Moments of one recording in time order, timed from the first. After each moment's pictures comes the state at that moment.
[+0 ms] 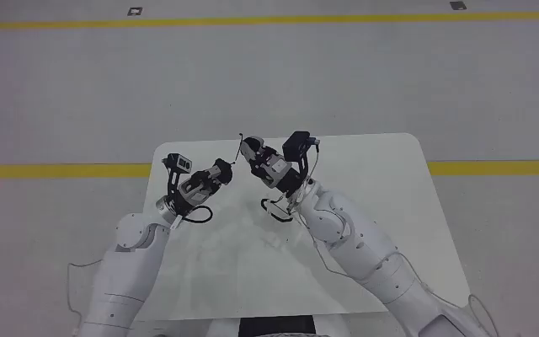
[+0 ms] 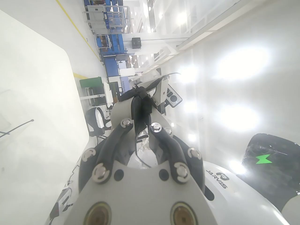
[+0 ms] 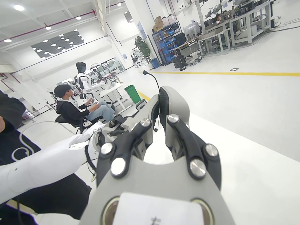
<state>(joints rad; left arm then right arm) 1.46 -1.22 -1.44 -1.49 -0.62 -0.34 -0.92 -1.16 -1.33 0.86 -1.55 -0.77 -0.34 -0.09</state>
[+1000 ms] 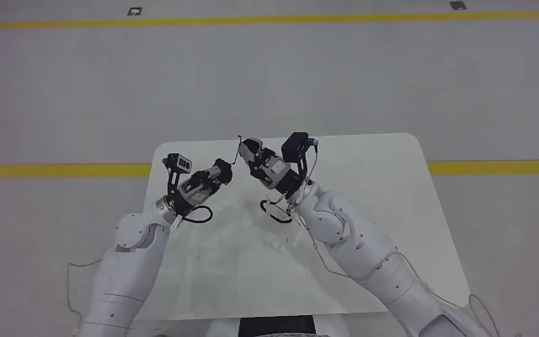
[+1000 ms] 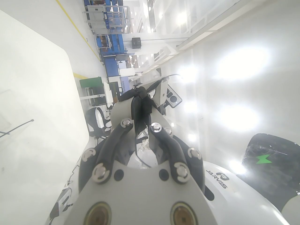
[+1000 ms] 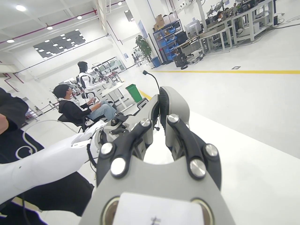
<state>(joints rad) 1.46 -1.22 -1.44 -1.49 -0.62 -0.34 -0.92 -1.15 -1.32 0.85 -1.55 -0.75 -0.34 -0.09</state>
